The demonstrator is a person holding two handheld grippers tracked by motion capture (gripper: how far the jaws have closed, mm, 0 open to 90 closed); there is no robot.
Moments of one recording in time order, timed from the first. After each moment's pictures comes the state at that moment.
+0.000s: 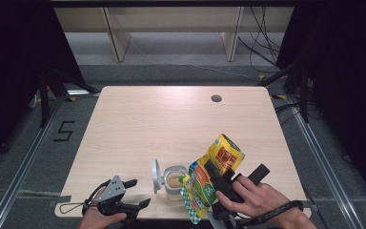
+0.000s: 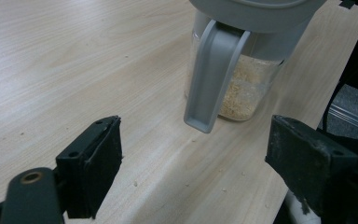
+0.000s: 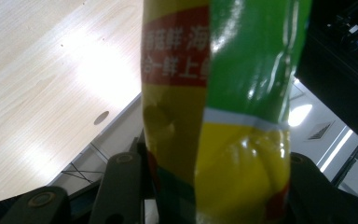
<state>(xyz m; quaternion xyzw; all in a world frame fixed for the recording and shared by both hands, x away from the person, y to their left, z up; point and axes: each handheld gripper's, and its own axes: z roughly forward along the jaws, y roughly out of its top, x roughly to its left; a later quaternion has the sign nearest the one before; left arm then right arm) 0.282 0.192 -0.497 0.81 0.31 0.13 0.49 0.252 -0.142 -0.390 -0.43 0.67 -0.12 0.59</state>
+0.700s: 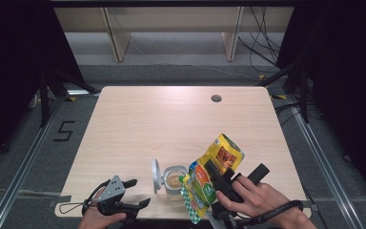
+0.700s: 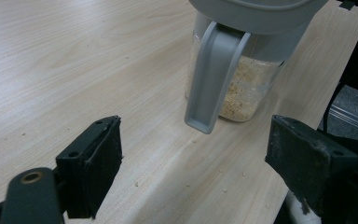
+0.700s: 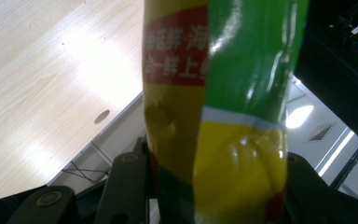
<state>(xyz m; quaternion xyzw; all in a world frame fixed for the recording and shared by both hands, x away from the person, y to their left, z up) 0.281 0.192 -0.497 0.80 0.31 0.13 0.49 0.252 -0.142 -0.390 -0.43 0.67 -0.12 0.59</state>
